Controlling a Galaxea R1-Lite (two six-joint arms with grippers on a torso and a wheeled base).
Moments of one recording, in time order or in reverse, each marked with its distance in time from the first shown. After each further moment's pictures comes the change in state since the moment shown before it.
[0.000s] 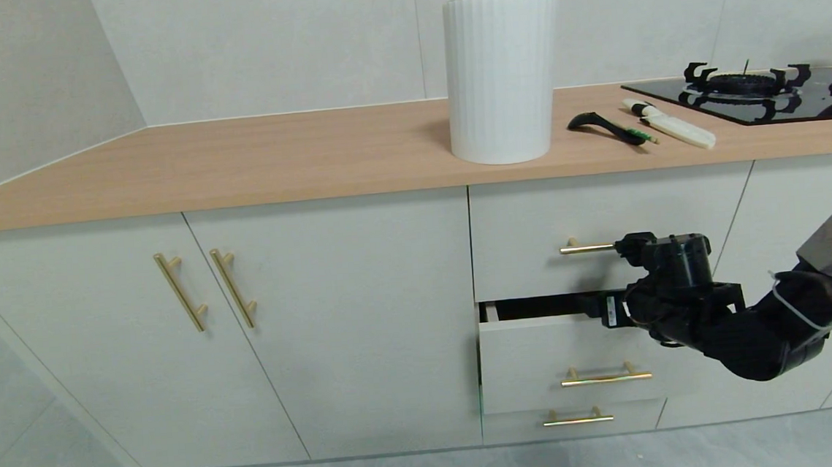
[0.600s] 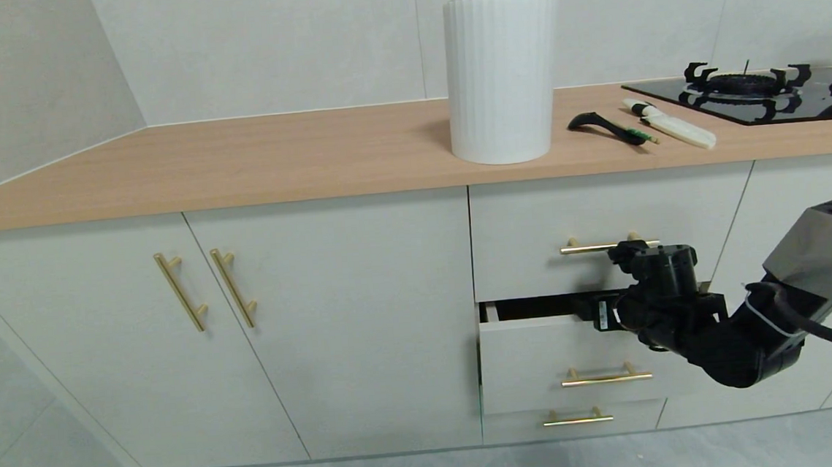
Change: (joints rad) left arm 0.000 0.000 0.000 0.000 0.000 0.000; right arm 0.001 0.085 -0.014 -0.078 -0.003 0.021
